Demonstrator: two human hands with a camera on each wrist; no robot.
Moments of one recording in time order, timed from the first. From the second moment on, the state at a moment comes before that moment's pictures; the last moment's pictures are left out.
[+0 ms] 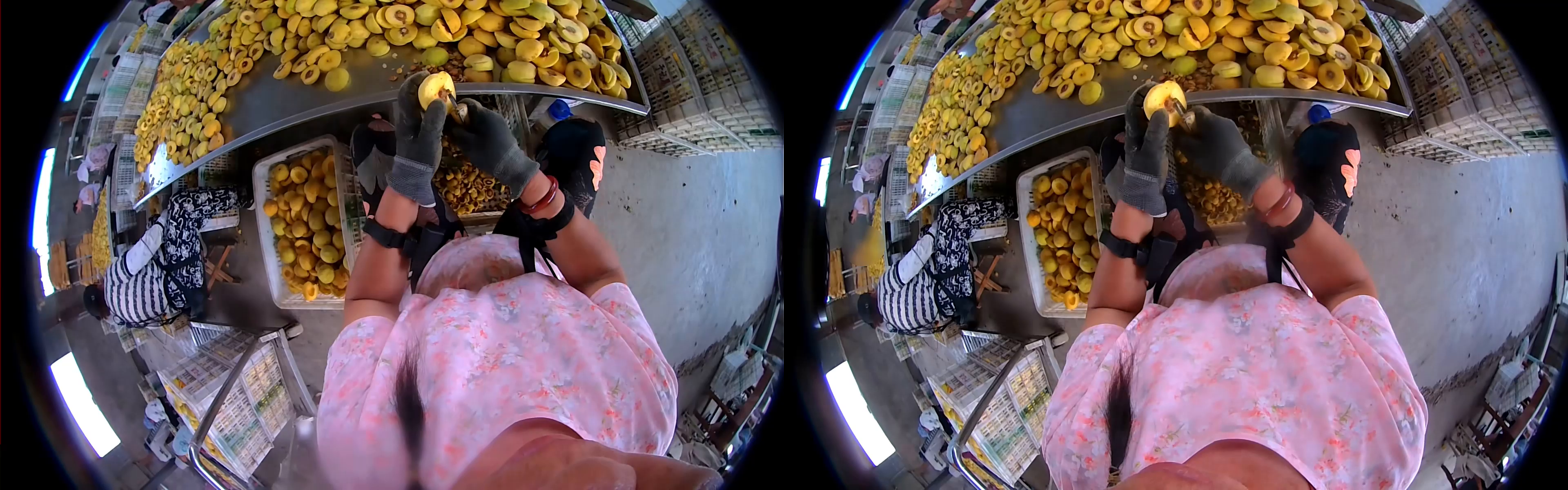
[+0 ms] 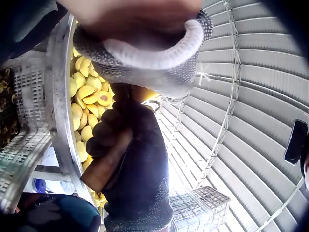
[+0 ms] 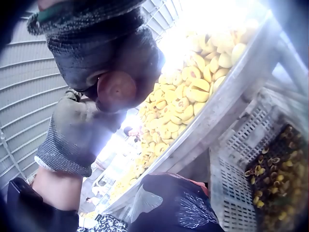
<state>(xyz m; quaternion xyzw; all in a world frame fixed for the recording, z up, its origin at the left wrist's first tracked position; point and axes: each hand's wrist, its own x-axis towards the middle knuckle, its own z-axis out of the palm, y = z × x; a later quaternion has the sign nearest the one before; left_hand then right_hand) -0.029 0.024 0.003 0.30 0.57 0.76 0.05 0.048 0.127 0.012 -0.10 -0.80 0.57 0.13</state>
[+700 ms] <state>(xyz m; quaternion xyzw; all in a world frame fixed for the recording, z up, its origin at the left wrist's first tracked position) -0.006 0.030 0.017 0.39 0.54 0.74 -0.08 0.070 0.105 0.029 -0.09 -0.72 0.66 0.20</state>
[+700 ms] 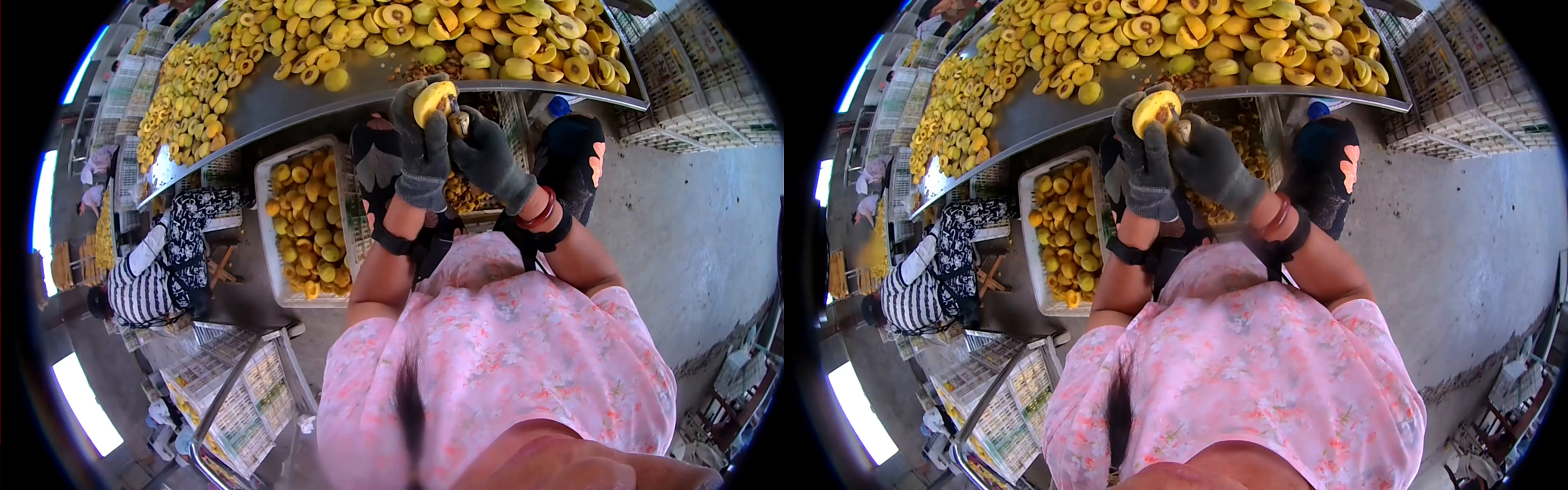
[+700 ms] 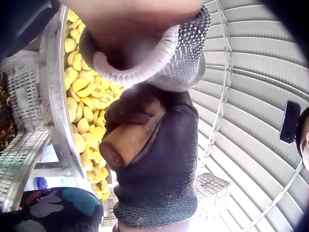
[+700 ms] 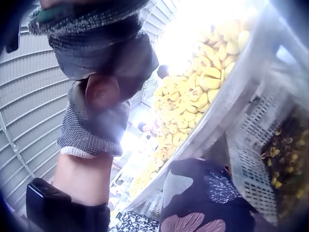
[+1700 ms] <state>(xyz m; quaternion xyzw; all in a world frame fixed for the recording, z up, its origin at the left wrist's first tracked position) -0.012 0.008 0.031 0.36 0.67 0.65 -0.02 0.072 0.112 0.043 -0.10 -0.94 0.31 0.13</state>
